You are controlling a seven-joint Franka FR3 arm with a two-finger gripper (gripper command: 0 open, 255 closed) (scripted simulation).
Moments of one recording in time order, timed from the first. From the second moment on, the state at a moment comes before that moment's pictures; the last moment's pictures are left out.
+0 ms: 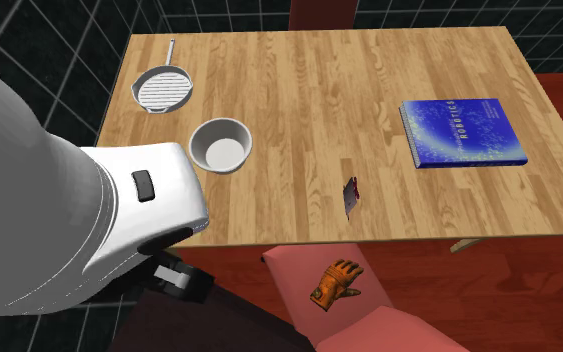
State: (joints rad) arm 0.02 -0.74 0.06 -2.28 0.10 1.49 -0.03
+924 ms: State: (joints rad) arm -0.02 -0.68 -0.09 -2.59 0.03 2.00 -0.25
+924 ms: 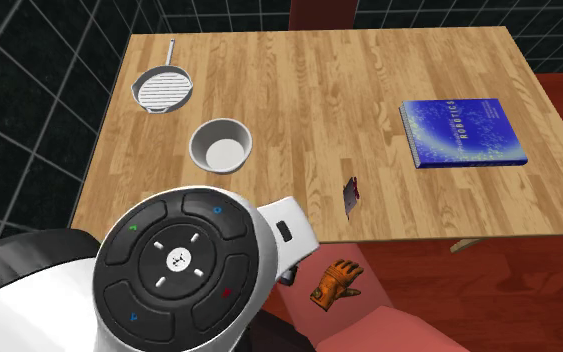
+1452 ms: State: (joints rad) arm -0.01 -0.47 -0.23 -2.67 0.06 2.38 -0.44
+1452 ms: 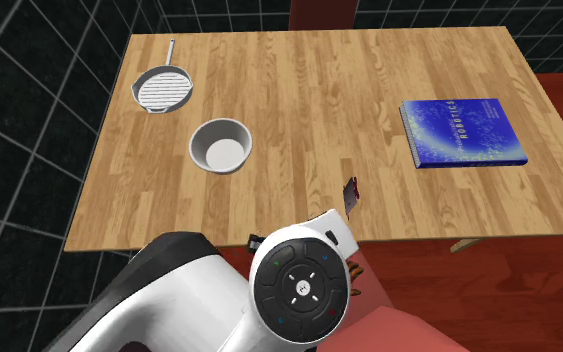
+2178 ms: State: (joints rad) arm 0.19 0.00 -0.48 -2.51 0.61 2.74 -1.06
